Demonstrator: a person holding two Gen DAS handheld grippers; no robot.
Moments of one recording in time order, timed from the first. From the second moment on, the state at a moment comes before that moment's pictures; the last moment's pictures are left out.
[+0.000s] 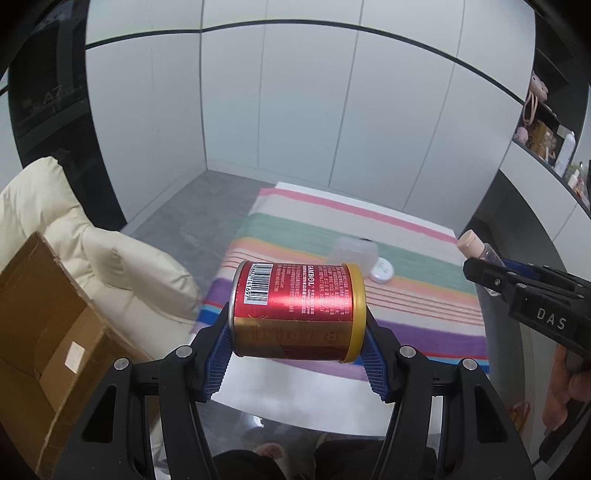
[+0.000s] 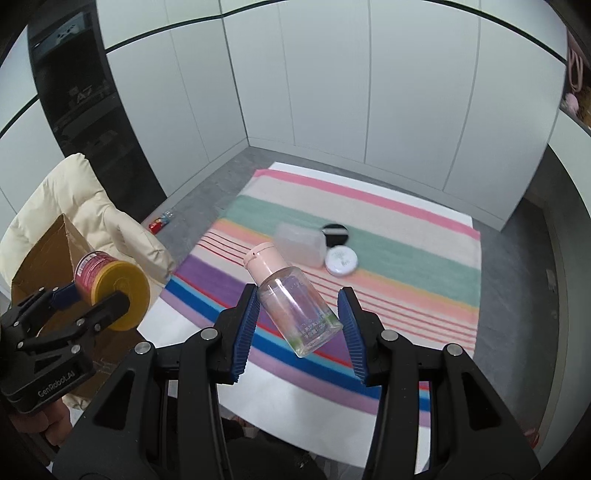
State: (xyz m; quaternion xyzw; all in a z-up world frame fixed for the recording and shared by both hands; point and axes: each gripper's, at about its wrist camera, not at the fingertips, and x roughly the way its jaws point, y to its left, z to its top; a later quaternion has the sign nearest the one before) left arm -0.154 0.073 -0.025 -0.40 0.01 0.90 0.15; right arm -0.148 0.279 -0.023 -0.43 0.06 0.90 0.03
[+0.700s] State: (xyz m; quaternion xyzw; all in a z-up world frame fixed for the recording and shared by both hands) left arm -0.165 -0.043 -0.019 -0.39 -0.03 0.92 0.05; right arm -0.193 0.173 -0.021 -0.42 0.01 0.91 -0.06
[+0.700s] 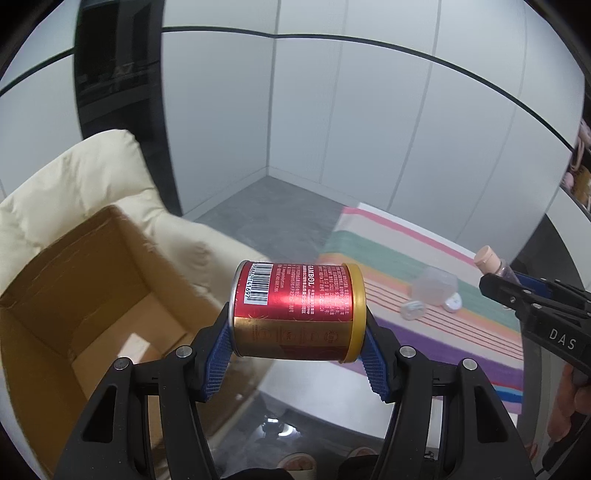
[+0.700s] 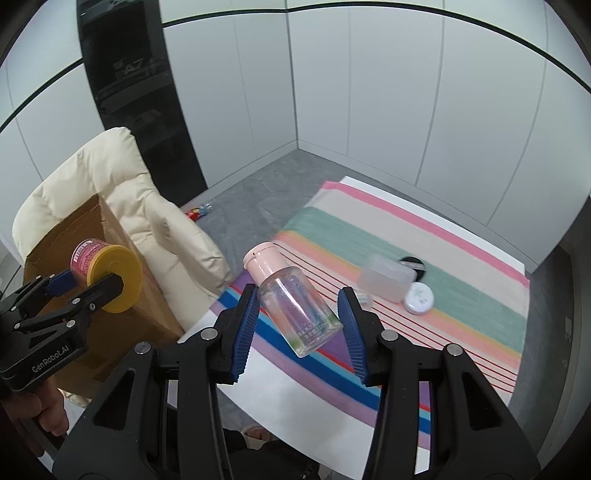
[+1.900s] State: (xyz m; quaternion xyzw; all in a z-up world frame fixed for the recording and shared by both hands) left arm -0.119 -0.162 -0.018 -0.37 -0.02 0.93 -0.09; right arm -0.210 0.004 -0.019 -0.41 -0.05 0.89 -0.20
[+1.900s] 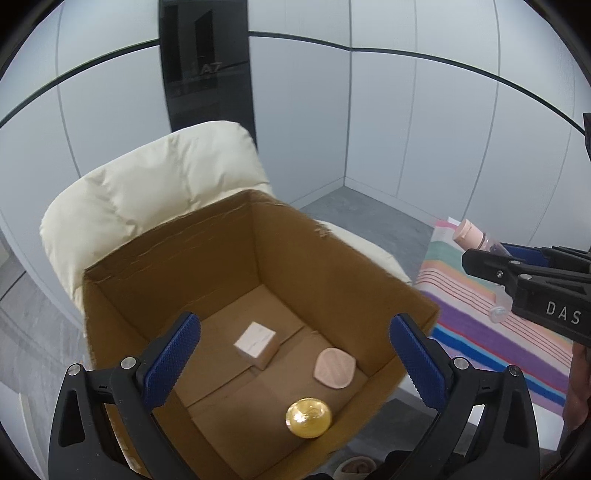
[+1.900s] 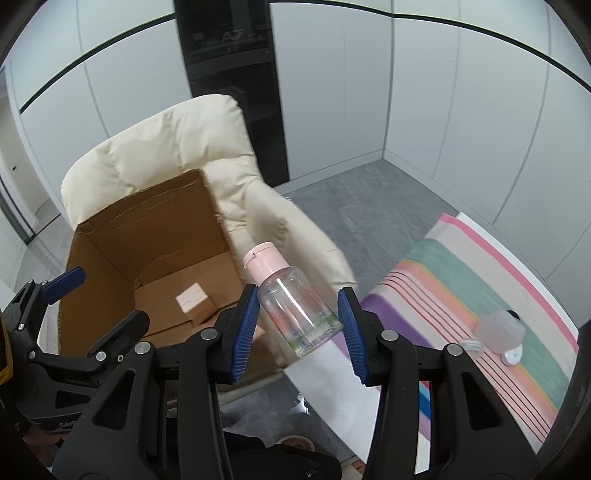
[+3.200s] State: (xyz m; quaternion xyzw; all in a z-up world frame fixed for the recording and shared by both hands) left arm -0.094 -0.231 -0.028 -0.38 -0.07 0.91 -0.14; right arm -0.210 -0.061 -0.021 -0.41 -0.06 0.88 -0.22
